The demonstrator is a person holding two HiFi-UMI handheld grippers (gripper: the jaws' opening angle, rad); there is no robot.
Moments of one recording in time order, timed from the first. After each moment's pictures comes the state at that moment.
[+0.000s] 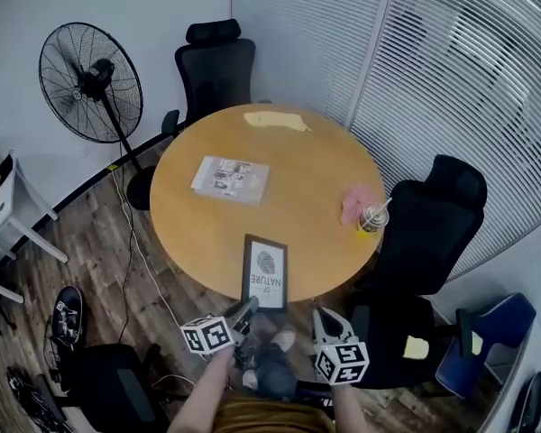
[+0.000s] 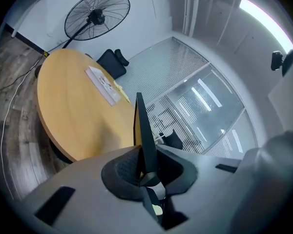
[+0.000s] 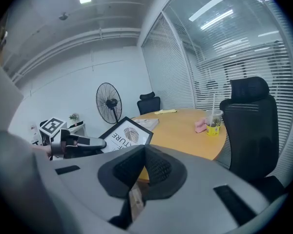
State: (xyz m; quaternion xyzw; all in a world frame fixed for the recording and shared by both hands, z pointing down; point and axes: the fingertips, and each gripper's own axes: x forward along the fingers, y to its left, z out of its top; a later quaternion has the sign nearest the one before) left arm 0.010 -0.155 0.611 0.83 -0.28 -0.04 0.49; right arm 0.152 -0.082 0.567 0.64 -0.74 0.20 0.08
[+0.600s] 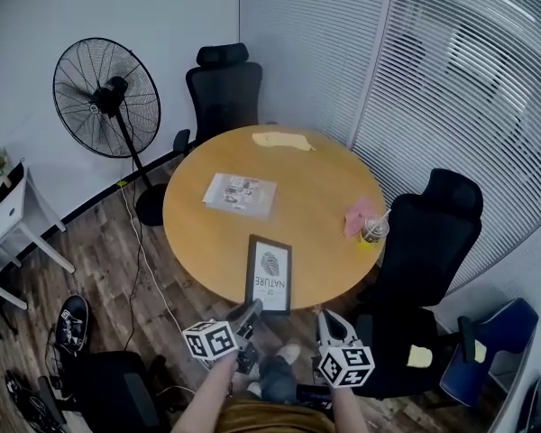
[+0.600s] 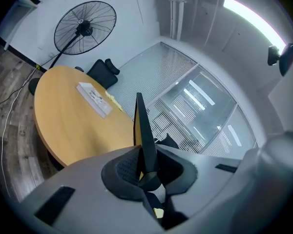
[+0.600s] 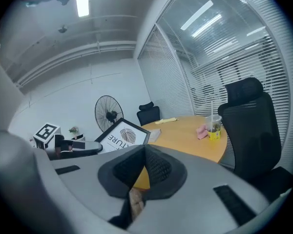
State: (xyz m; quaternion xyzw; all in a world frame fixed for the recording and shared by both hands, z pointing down) left arm -0.009 -0.142 0.554 0.85 -0.28 -0.06 0.43; right arm 0.138 -0.071 0.528 0.66 -0.73 0.18 0.00
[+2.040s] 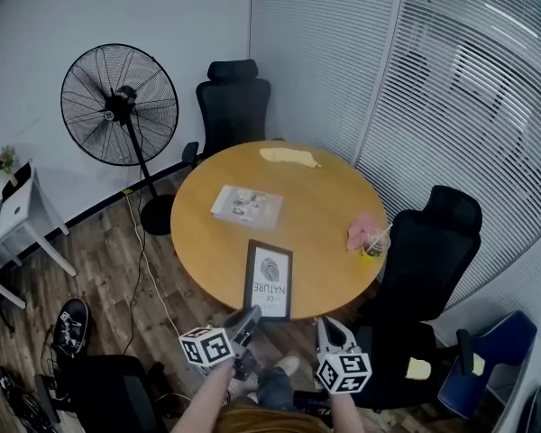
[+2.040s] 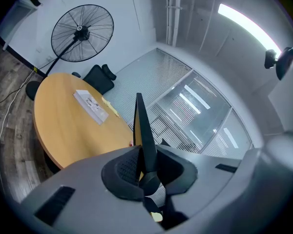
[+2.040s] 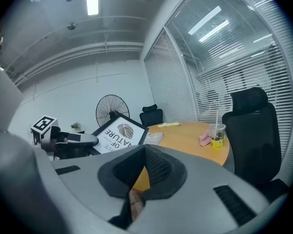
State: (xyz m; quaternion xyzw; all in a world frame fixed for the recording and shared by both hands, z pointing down) left arm -0.028 -0.136 0.524 0.86 -0.28 -0.09 0.42; right arm 0.124 -0.071 0.513 0.65 -0.74 0.15 0.03
